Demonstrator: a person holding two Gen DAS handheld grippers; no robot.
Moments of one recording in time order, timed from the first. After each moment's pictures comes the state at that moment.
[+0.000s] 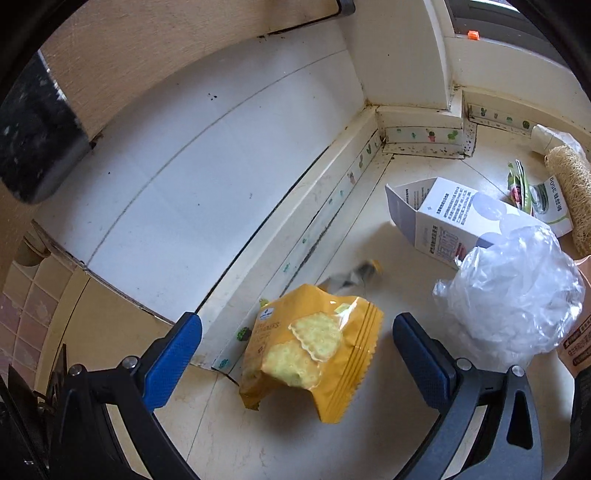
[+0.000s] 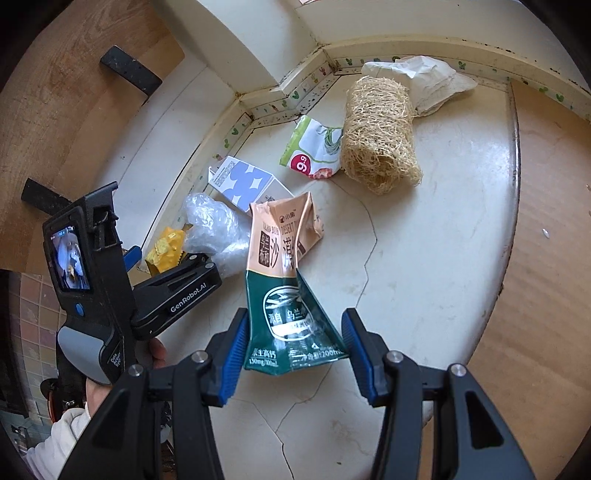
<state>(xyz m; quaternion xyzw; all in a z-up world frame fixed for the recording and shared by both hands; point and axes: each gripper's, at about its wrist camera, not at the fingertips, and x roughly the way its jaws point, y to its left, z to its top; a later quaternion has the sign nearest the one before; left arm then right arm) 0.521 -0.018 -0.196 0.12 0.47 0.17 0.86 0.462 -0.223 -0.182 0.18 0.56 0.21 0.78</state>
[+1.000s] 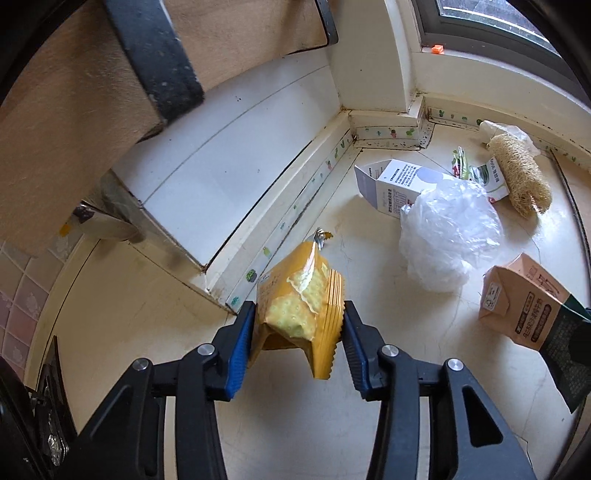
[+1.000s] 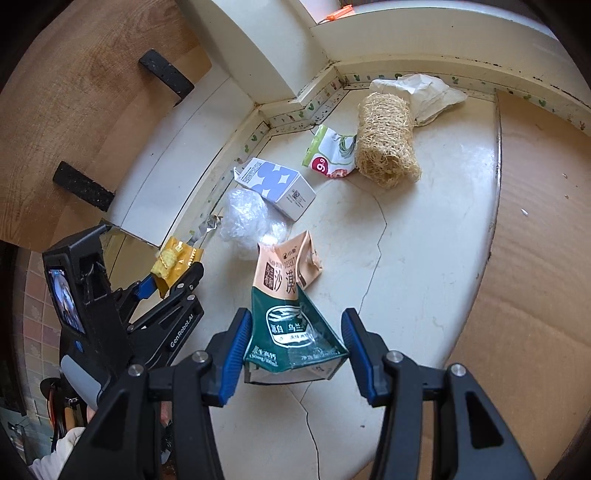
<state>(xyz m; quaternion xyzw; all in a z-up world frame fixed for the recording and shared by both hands) 0.449 -0.019 -0.158 0.10 0.47 0.12 0.87 0.426 -0.223 -0.157 0.18 0.53 0.21 0.80</state>
